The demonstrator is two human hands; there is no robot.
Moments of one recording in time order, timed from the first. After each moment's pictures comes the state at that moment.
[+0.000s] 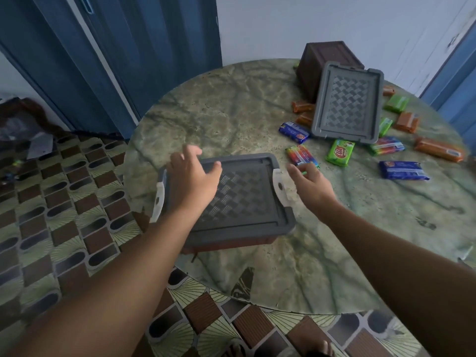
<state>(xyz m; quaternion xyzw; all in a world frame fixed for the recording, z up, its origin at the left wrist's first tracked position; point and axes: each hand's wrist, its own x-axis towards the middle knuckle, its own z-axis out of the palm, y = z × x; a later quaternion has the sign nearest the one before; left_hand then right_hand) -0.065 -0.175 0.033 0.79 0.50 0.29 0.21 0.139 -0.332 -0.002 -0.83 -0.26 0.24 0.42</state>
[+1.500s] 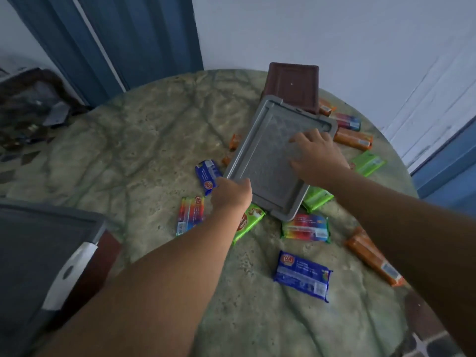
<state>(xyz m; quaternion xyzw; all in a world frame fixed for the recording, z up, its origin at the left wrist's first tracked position) 0.419 -0.228 -0.029 0.53 0.71 0.18 0.42 0.612 -0.269 0.036 -0.79 -0.61 0.06 0.08</state>
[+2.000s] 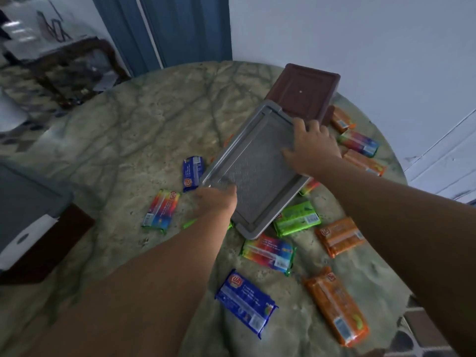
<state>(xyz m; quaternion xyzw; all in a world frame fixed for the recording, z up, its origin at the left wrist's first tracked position) 0.486 -0.218 -0.058 0.32 0.80 0.28 0.41 0.693 -0.194 0.040 -0.75 -0.66 0.06 0.04</state>
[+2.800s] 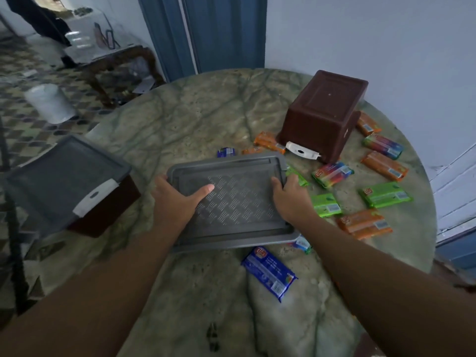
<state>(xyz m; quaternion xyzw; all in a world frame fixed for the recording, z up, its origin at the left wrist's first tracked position) 0.323 -0.316 -0.017 0.46 0.77 0.39 0.23 0.584 -0.307 -0.014 -0.73 -0.53 0.35 0.24</state>
